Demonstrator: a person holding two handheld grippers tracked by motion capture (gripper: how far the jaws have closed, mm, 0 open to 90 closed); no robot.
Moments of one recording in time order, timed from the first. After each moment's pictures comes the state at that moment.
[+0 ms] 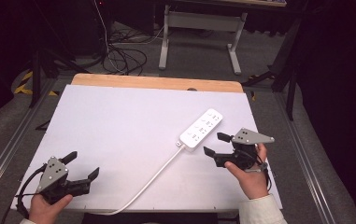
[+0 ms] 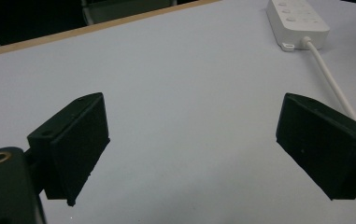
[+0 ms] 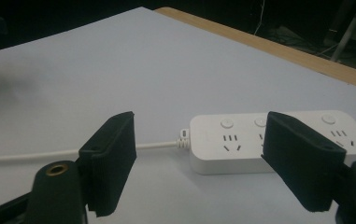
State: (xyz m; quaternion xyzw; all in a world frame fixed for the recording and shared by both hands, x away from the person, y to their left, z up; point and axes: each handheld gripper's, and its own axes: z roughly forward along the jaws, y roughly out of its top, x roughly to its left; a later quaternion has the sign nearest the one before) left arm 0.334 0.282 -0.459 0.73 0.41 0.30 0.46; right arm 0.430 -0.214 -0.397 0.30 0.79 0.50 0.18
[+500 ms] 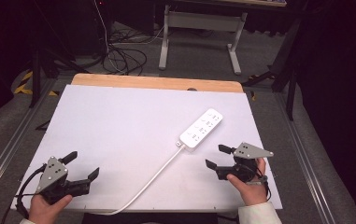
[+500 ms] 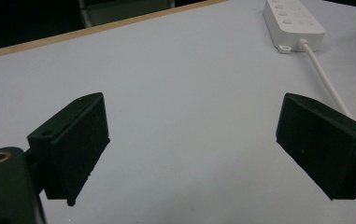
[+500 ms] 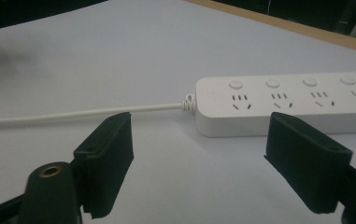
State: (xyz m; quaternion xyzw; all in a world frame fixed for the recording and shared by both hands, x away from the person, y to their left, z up) left arm 0.333 0.282 -0.459 0.73 0.40 0.29 0.47; right arm 0.417 -0.228 -0.440 0.30 0.79 0.50 0.17
